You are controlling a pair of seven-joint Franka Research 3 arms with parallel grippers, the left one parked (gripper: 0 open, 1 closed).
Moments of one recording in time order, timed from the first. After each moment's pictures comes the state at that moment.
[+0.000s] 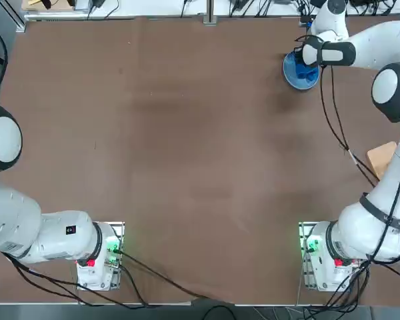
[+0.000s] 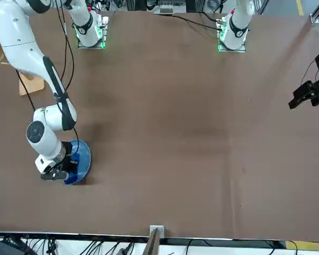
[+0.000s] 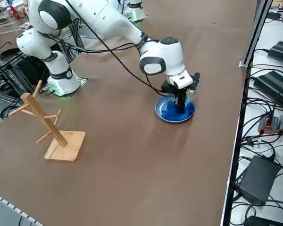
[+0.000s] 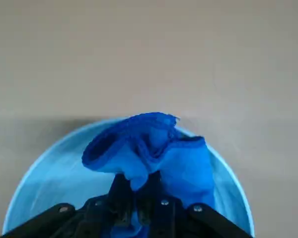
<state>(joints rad) -0.19 0.75 0.23 -1.67 -0.40 2.59 0.26</state>
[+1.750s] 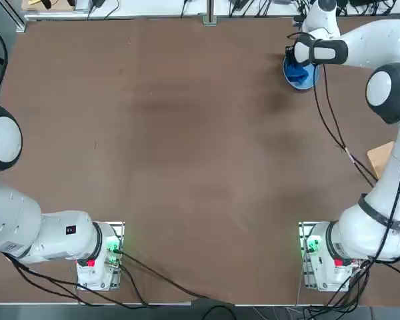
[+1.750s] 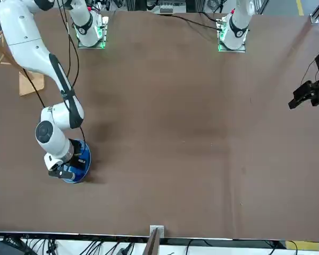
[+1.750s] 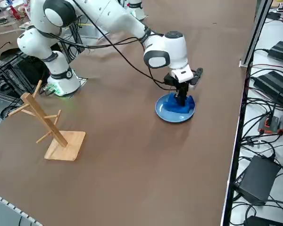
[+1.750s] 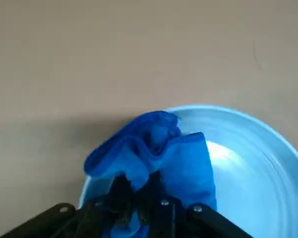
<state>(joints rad) -0.12 0.77 0.24 -1.61 -0.32 2.53 0.39</state>
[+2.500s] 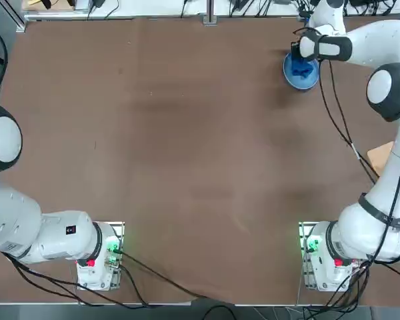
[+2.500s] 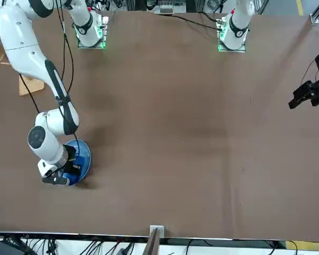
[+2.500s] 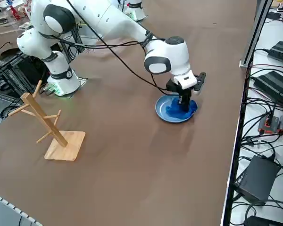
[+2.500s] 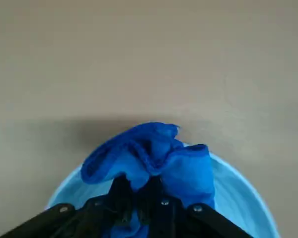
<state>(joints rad) -0.19 0.82 0.25 -1.54 -0.32 2.53 0.27</state>
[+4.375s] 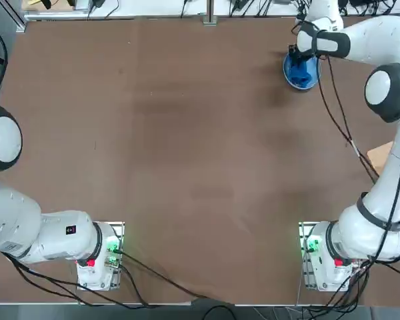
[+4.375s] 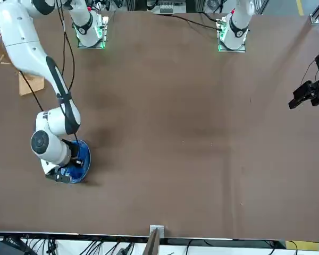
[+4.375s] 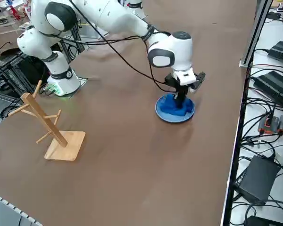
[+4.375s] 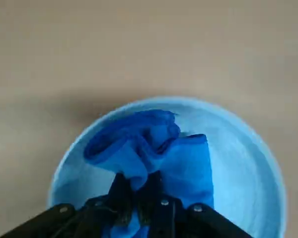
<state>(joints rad) -0.17 0.81 0.26 -1.50 -0.32 2.35 0.35</state>
